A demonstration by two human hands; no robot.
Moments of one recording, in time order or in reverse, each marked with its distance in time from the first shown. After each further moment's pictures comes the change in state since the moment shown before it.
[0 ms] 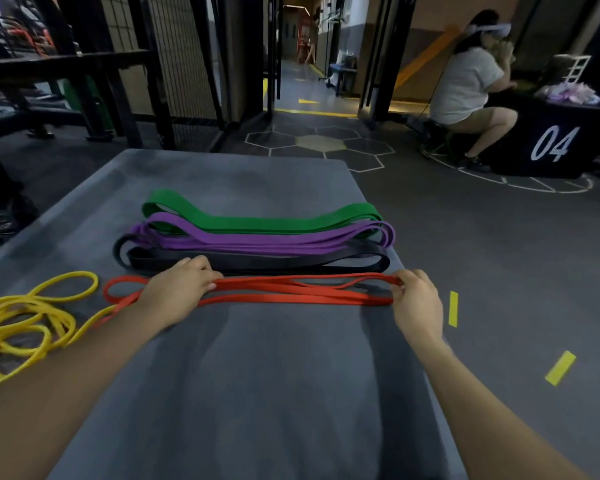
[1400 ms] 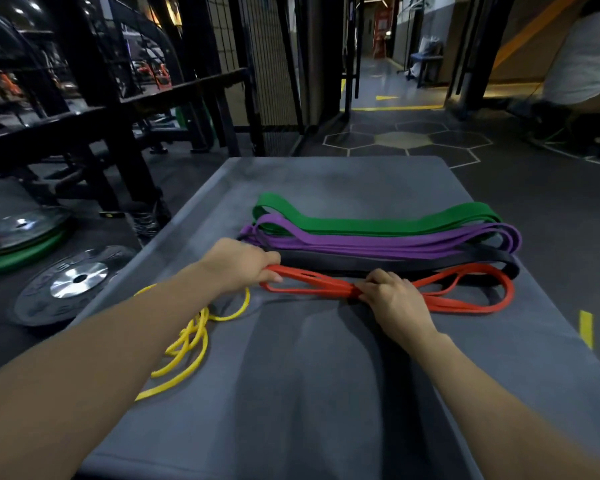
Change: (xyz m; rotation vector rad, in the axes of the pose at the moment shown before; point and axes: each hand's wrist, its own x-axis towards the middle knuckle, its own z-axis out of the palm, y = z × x) left_hand -0.019 -0.047 -0.074 0.508 -0.240 0.009; right_hand -0.035 -0.143 0.075 -0.125 -0.249 -0.713
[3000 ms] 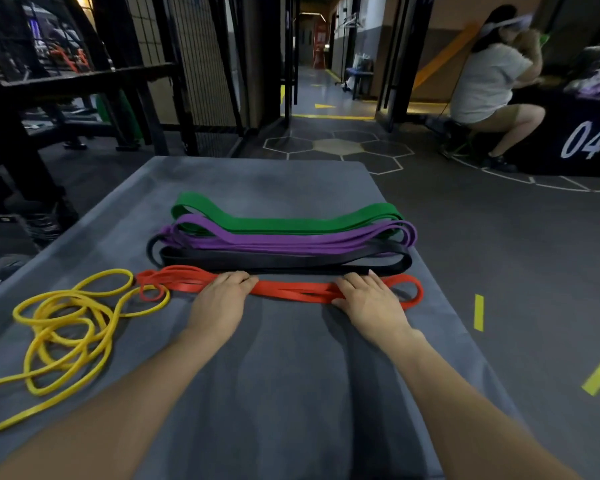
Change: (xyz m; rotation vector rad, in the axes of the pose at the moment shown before) left_hand 0.019 0.120 0.042 -0.511 0.281 -0.184; right_hand -0.049 0.066 -0.028 -0.151 -0.083 0.089
